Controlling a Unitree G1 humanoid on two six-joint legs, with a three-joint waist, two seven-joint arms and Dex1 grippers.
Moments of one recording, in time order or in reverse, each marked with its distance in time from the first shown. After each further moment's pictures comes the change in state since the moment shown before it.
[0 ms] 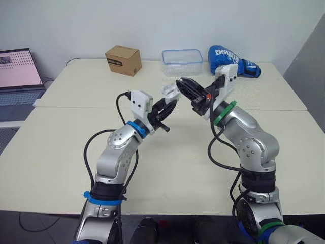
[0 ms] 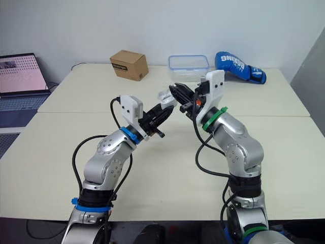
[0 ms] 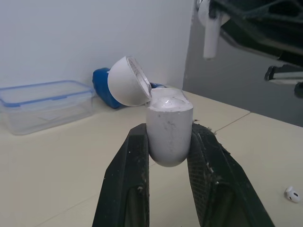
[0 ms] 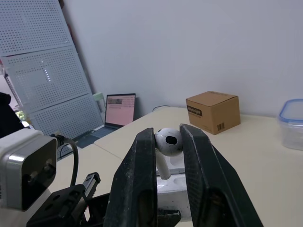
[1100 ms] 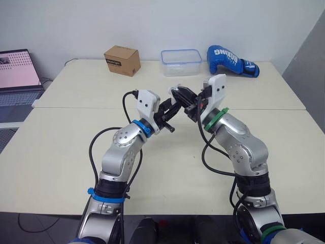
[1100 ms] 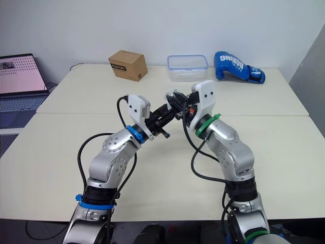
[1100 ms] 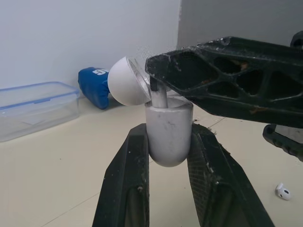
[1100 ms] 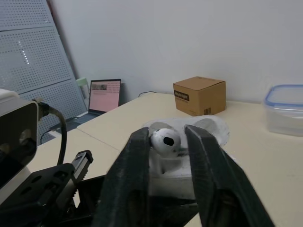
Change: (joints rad) left arm -0.013 -0.010 -0.038 0.019 0.024 -0.002 -0.007; right arm 0.048 -0.017 0.093 0.026 -0.054 -0.067 -0.060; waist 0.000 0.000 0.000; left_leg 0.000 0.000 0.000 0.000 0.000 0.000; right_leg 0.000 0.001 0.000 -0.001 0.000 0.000
